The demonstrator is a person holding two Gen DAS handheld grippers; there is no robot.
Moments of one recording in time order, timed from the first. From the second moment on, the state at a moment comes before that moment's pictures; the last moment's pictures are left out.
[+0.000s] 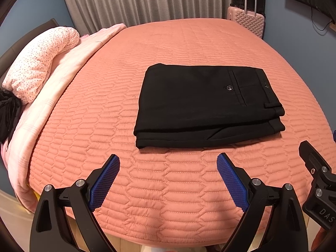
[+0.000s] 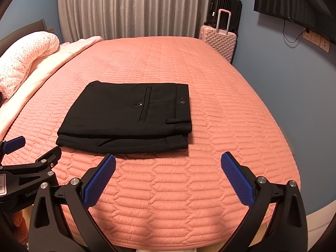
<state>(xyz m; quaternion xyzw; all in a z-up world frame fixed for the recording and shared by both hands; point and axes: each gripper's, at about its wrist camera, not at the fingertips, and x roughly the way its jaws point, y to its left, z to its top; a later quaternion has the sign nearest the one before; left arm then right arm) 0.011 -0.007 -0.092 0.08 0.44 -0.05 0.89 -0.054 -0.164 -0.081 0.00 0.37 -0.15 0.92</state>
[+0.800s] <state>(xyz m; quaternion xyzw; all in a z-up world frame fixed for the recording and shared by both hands) 0.010 -0.007 -0.089 0.08 0.44 -0.05 0.89 -0.051 -0.161 -0.079 -0.01 0.37 -0.15 0.92</state>
